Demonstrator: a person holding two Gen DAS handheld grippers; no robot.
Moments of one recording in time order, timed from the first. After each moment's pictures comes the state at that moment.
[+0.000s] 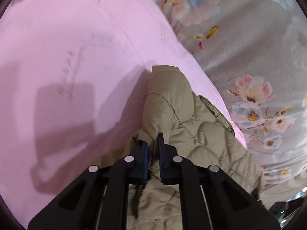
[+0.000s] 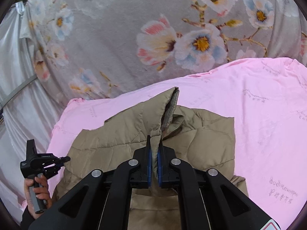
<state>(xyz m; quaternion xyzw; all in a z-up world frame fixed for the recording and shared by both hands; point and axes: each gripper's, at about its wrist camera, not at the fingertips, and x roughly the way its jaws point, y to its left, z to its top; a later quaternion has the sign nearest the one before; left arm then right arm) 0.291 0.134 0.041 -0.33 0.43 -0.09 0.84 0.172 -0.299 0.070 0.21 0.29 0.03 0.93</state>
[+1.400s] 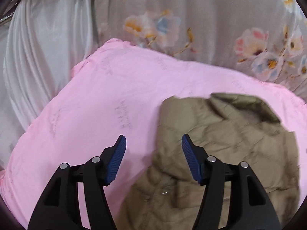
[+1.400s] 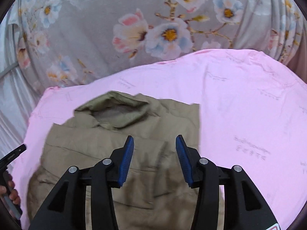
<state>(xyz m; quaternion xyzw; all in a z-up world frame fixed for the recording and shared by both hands) 0.198 0.096 0.105 -0.02 0.34 0.00 0.94 0.103 -0.289 0.054 0.18 0.33 -0.06 0.93</state>
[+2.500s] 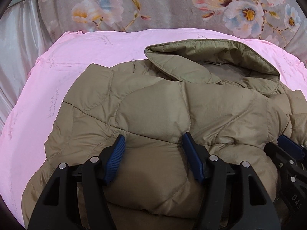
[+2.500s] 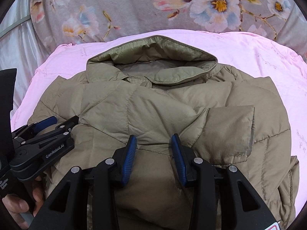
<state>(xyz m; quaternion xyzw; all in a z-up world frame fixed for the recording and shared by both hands) 0.234 -0.036 -0.002 0.06 0.38 -0.05 0.92 0.169 -0.202 -0.030 0.11 0.40 0.01 0.91</state>
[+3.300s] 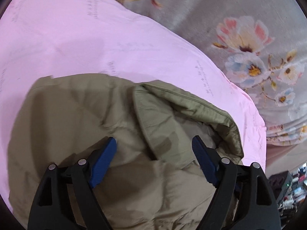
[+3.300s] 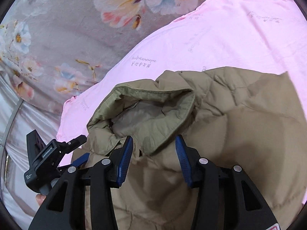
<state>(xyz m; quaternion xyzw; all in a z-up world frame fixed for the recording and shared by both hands) 0.365 -0.005 0.012 -0.21 0.48 -0.18 0.83 0.250 -0.292 -0.028 0.37 0.39 0.05 0.84</state>
